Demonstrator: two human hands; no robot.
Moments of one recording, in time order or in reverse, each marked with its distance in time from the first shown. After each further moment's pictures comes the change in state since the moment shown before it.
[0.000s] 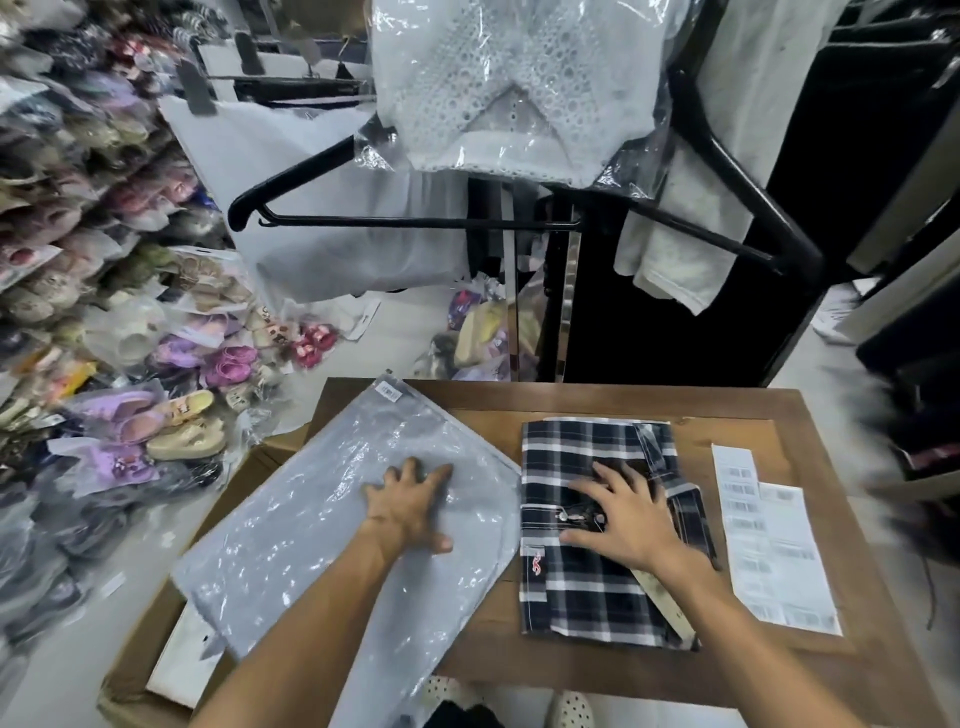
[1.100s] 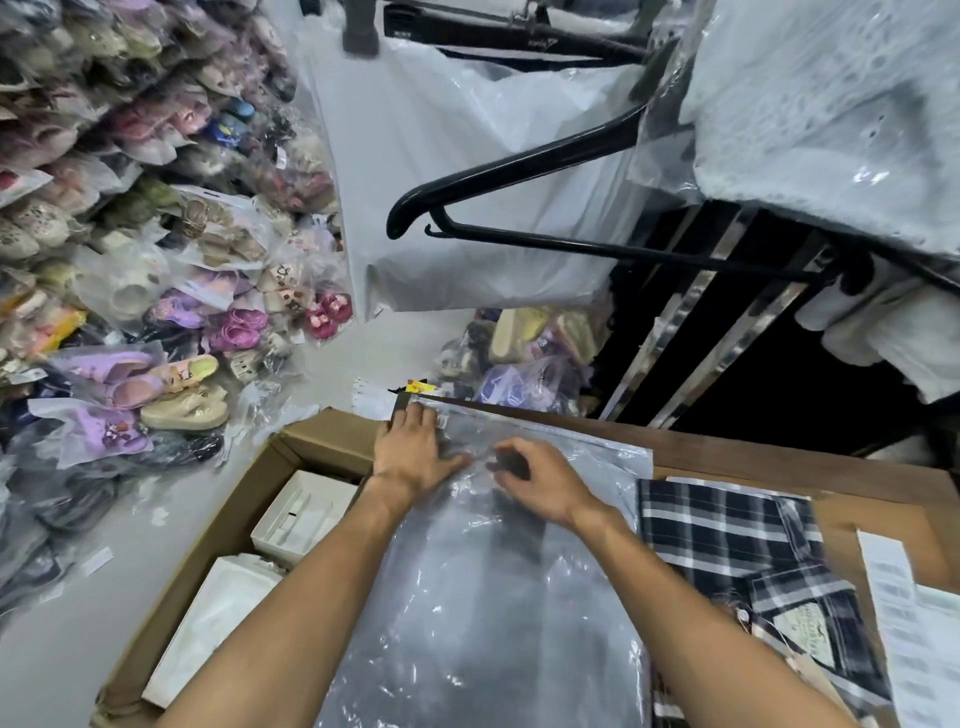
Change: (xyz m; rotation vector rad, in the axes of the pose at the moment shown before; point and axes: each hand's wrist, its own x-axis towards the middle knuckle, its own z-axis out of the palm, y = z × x) left_hand 0.128 -0.159 -0.040 -0.193 0.293 -0.037; right_hand 0.177 -0.229 -0.002 0.488 0.059 -0.246
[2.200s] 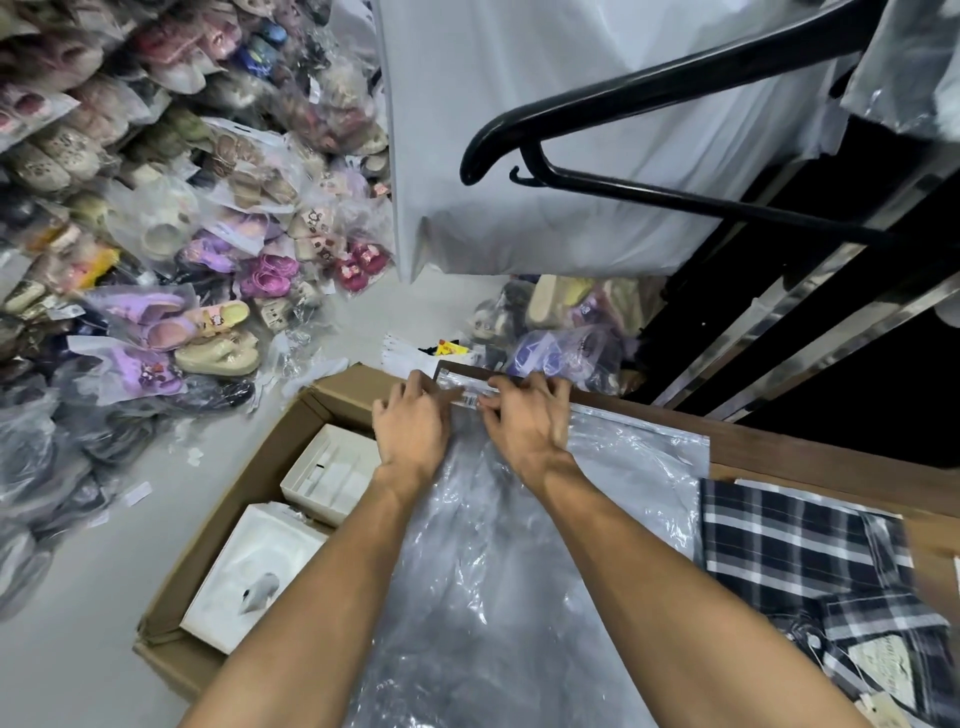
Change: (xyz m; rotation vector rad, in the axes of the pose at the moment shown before) left_hand 0.003 -0.039 0.022 -0.161 0.318 -0.139; right_hand 0.079 -0.061 0.053 -0.629 0.243 0.026
